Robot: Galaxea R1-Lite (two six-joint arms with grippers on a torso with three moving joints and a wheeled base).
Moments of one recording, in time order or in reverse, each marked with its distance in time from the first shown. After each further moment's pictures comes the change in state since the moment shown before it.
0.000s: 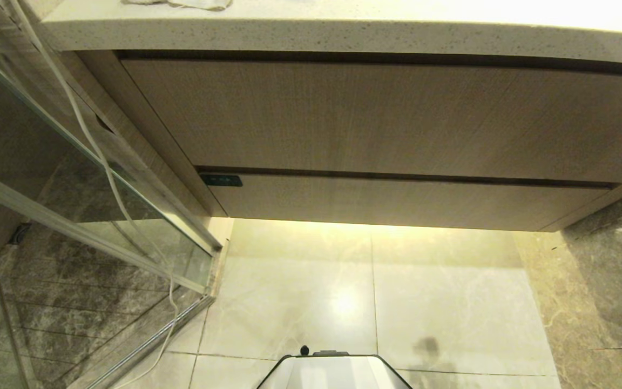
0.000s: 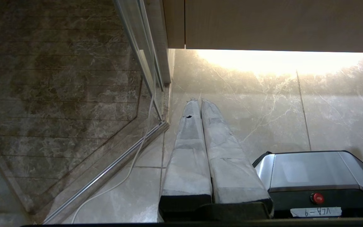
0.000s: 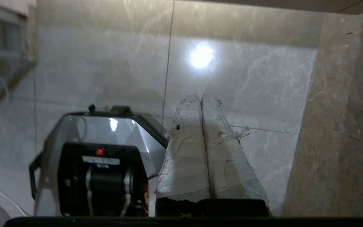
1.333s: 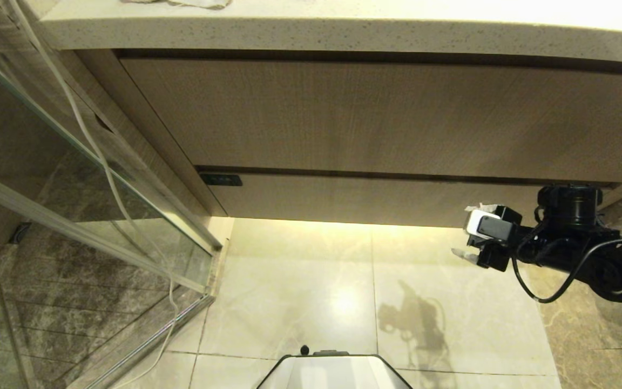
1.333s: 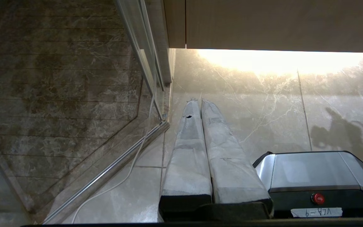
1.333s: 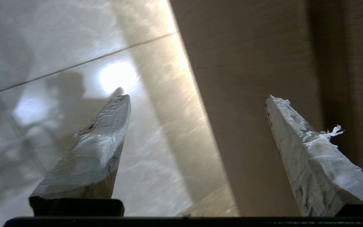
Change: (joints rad) left arm 0.000 0.000 0.000 0.000 0.000 0.000; right arm -0.028 0.840 0.186 -1.135 0.279 -1.145
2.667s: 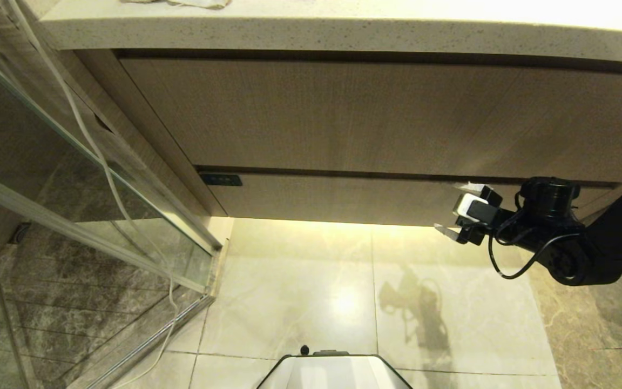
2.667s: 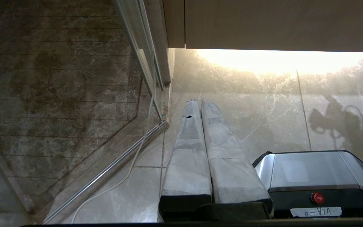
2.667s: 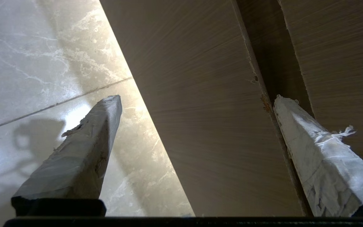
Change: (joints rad) left arm 0.000 0.000 0.000 0.000 0.000 0.000; right arm -0.030 0.227 -0.206 -0.232 0.109 0.073
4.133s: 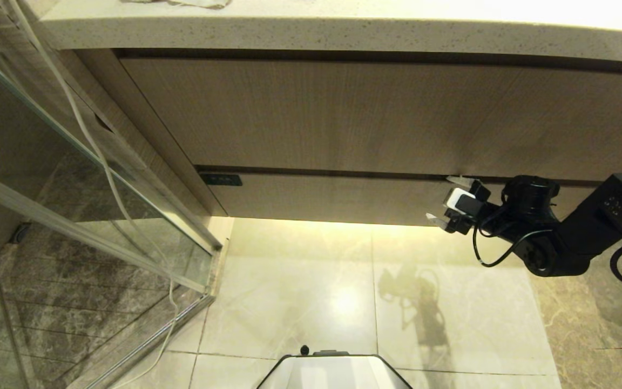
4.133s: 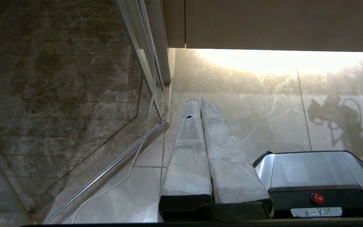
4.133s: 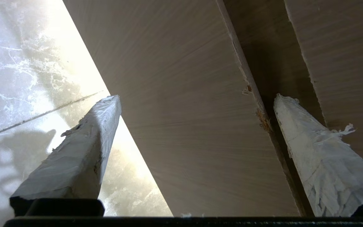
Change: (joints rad) left arm 0.000 0.000 0.000 0.000 0.000 0.001; right arm 0.000 0.143 -0.169 -0.058 -0.021 0.036
